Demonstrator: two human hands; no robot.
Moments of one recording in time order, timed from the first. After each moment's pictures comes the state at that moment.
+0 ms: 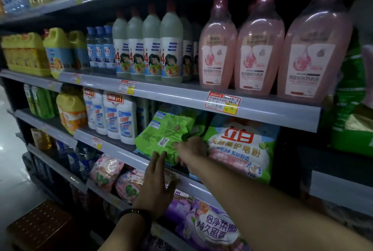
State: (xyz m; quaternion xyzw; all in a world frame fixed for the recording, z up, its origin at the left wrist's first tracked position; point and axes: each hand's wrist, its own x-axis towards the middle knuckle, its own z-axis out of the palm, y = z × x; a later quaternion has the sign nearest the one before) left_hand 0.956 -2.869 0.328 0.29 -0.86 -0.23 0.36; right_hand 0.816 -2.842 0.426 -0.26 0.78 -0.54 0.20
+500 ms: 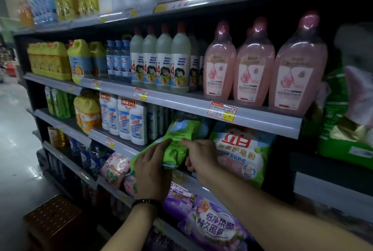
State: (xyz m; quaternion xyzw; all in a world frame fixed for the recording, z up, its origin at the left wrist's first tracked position) left_hand 0.975 -2.836 0.396 0.29 -0.77 -0.05 0.56; right_hand 0.862 -2.754 0.475 -0.28 0.64 -0.66 0.28
